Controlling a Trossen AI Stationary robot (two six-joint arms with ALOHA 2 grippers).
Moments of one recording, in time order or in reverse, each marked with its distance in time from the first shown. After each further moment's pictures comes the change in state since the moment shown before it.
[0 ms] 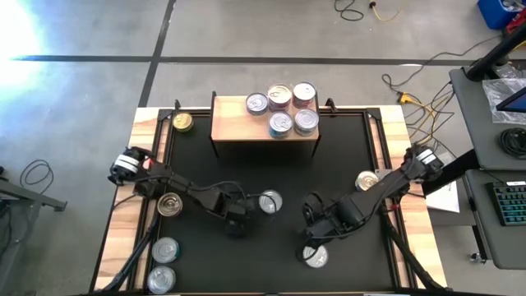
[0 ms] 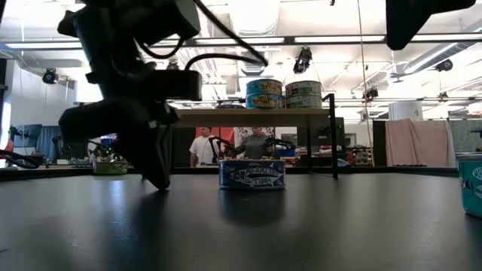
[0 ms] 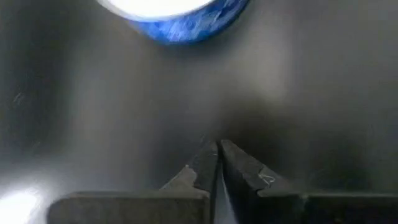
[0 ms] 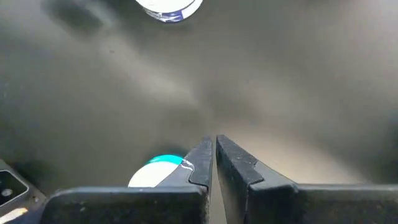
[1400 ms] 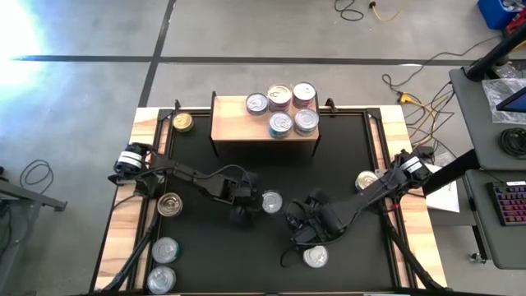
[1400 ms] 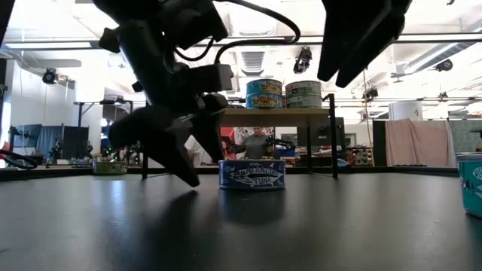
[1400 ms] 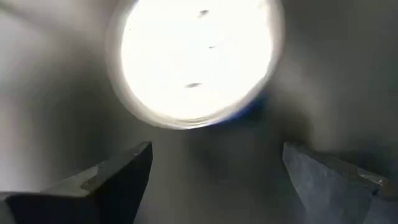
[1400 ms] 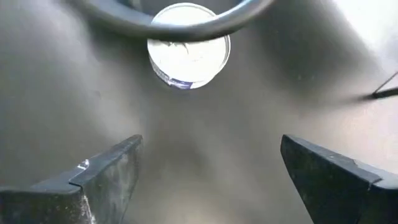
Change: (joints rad) left arm 0.122 0.005 0.021 0.166 0.043 0.594; right arm -0.029 0.139 -0.001 0.136 0.275 -0.375
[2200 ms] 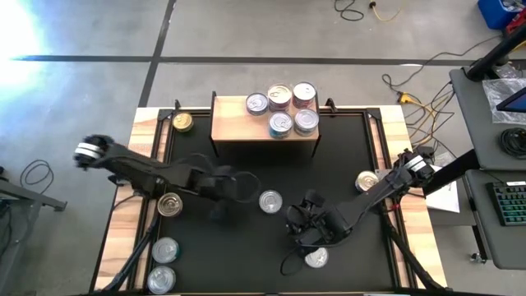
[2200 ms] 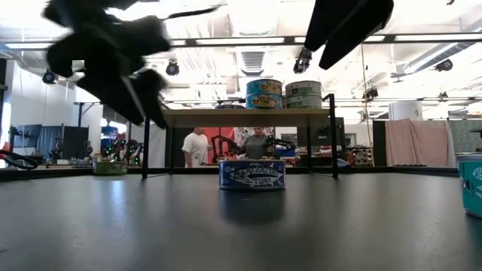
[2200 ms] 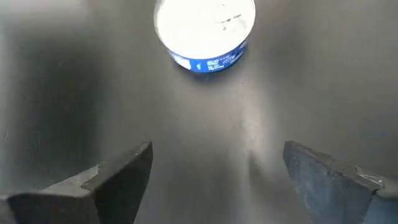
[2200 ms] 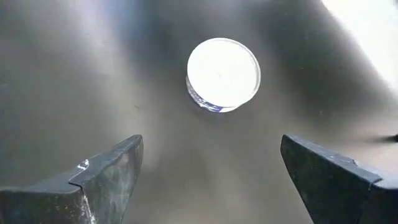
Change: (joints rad) left arm -0.012 -0.417 -0.226 -0.085 0.096 -0.350; right arm 0.026 -0.029 -0.002 0.117 0.025 -0.155
